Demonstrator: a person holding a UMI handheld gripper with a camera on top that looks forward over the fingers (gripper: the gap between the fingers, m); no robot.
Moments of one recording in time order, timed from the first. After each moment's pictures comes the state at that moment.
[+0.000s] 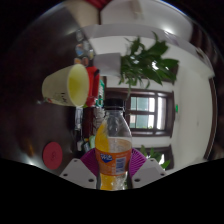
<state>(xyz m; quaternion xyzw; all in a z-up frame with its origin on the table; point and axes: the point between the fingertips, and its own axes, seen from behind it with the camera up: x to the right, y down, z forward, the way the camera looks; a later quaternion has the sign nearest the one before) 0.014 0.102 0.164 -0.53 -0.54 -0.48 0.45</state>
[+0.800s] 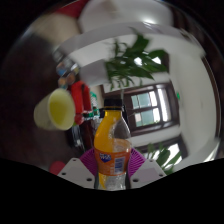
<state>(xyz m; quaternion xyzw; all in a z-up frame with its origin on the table) -0.012 0.110 0.177 -0.59 -0.49 -0.39 0.50</state>
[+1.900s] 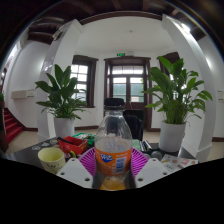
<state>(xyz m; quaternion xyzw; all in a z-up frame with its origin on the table) 0.046 0.123 0.137 -0.72 -0.08 0.07 0.68</state>
